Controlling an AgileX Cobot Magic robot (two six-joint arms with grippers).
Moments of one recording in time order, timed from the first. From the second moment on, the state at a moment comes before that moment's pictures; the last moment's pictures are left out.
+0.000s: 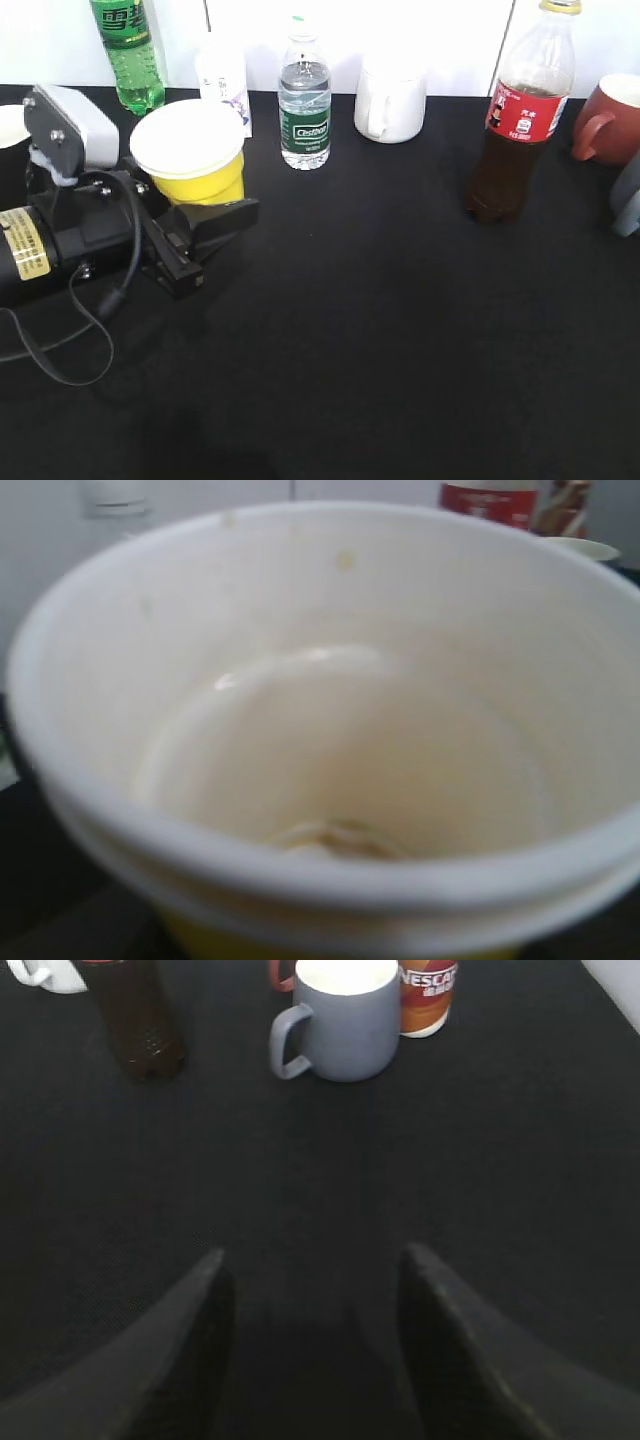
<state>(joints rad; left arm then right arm) -0.46 1.57 -0.45 0.55 -0.88 -0.29 0.03 -0.01 -0.51 -0.04 1.04 0.11</state>
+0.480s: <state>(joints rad) -0.46 1.57 -0.45 0.56 -0.91 -0.29 0.03 0.61 -0.39 0.21 0.01 -0.21</state>
